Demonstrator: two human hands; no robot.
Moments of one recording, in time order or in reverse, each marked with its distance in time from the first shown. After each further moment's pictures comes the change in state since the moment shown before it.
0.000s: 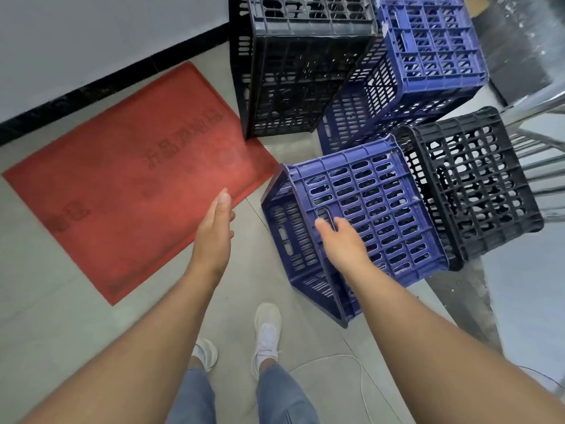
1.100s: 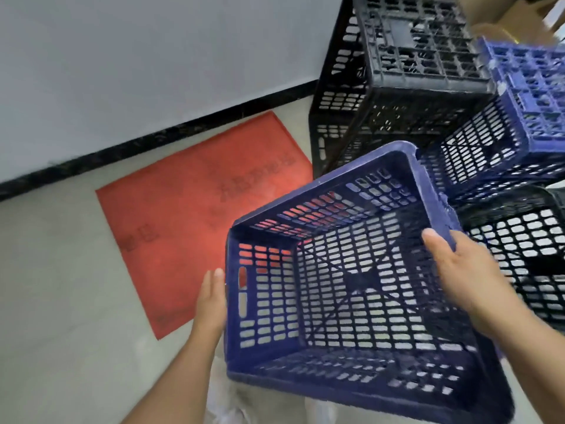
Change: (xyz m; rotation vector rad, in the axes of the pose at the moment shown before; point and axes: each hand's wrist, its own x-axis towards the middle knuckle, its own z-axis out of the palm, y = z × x) left_hand 0.068 -0.133 -0.145 0.125 0.325 -0.246; right_hand -0.012 -0.073 0.021 -0.095 0.250 -0.334
